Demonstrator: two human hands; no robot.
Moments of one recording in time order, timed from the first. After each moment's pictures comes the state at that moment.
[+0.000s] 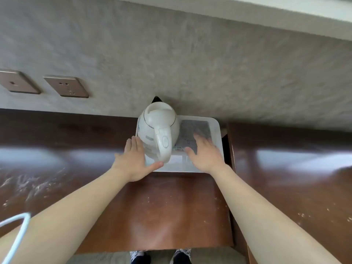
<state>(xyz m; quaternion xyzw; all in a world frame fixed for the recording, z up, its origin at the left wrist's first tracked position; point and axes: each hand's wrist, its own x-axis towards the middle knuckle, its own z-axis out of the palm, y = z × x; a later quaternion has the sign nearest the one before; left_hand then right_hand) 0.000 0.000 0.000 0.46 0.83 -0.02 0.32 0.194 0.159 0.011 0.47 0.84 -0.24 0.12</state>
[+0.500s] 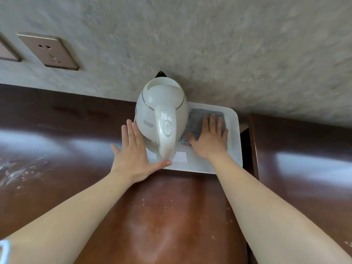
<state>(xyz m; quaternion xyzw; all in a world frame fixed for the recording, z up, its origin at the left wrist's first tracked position) 0.019 0.005 -0.083 0.41 0.88 0.06 0.23 0.165 0.197 -0.086 0.49 0.85 -0.15 0.10</state>
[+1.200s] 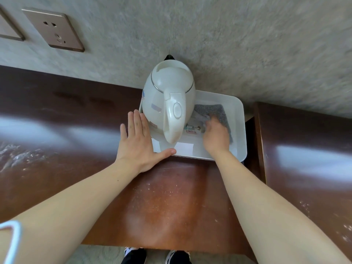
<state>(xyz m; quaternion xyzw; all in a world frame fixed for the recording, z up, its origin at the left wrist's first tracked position) 0.025 -0.005 -0.087 0.45 0.88 0.01 0.15 0.177 0.175 -0.090 0.52 0.82 -0.21 -0.10</state>
